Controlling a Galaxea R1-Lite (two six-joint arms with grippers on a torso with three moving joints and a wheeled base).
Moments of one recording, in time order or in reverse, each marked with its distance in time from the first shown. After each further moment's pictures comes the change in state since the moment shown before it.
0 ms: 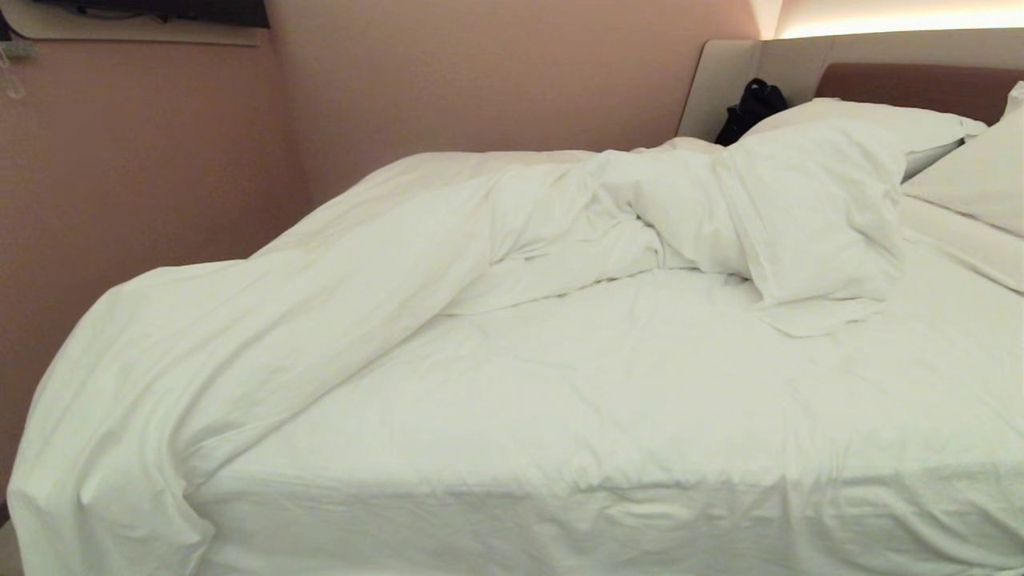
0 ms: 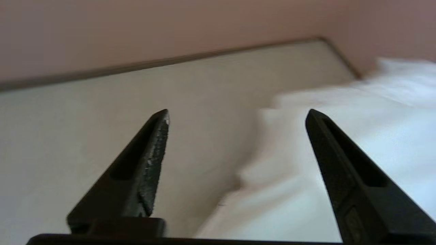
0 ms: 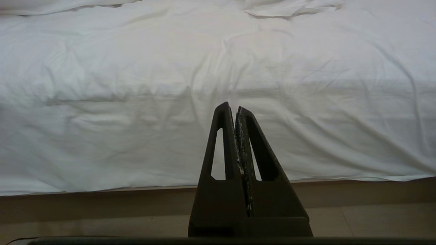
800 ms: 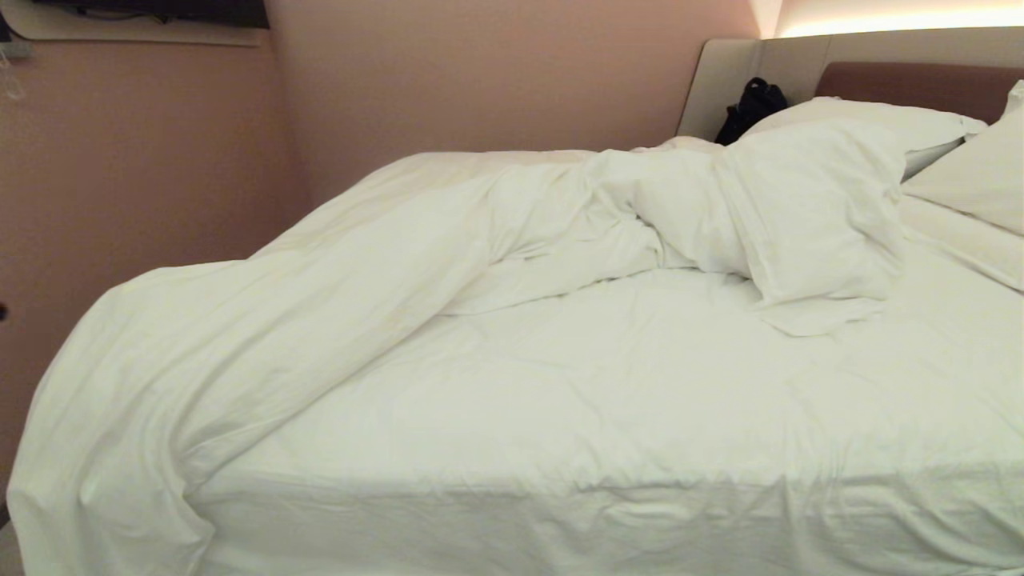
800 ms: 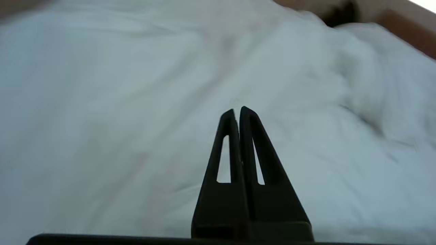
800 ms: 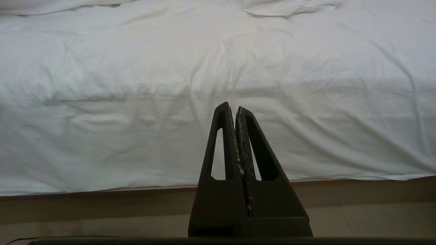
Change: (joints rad) left arm -0.862 -0.482 0.132 0.051 -0.115 -0.204; right arm 0.000 0.000 0.000 0.000 0.000 0.000
